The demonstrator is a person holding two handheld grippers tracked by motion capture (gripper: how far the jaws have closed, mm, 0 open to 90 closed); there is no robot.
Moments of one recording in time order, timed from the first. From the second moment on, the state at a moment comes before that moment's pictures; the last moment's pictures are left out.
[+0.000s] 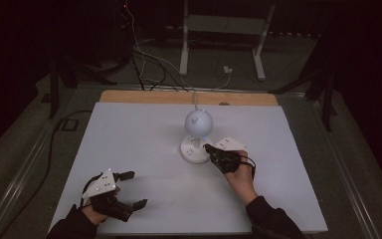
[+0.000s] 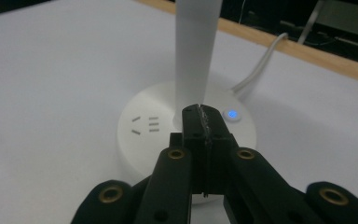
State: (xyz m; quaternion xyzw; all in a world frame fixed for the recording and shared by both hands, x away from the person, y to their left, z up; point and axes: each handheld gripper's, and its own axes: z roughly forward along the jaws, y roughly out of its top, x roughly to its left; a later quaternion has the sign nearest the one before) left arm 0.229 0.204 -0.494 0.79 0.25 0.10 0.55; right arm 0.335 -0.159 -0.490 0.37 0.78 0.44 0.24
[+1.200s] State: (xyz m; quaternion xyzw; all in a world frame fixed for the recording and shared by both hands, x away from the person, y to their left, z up) left arm 0.228 0.204 -0.494 0.79 0.25 0.10 0.55; right arm 0.348 -0.147 -0.512 0.37 0.81 0.40 0.23
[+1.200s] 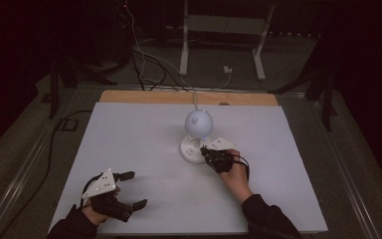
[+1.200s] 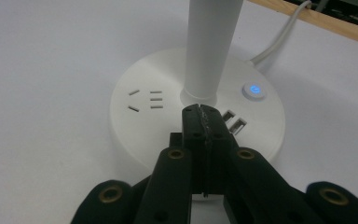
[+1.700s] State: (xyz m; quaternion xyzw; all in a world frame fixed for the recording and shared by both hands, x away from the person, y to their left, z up) left arm 0.229 0.204 -0.494 0.79 0.25 0.10 0.55; right arm 0.350 -0.145 -0.513 0.36 0.81 0.40 0.23
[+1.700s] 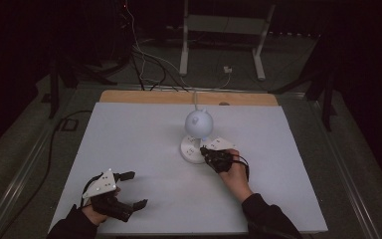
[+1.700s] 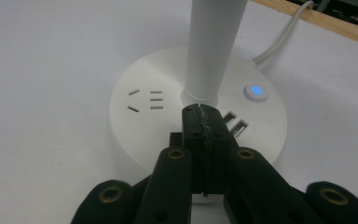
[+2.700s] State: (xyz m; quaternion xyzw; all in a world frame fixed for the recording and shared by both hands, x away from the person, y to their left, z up) left arm 0.228 0.204 -0.494 0.79 0.25 0.10 0.55; right arm 0.338 -0.157 -0.487 0.31 0.80 0.48 0.19
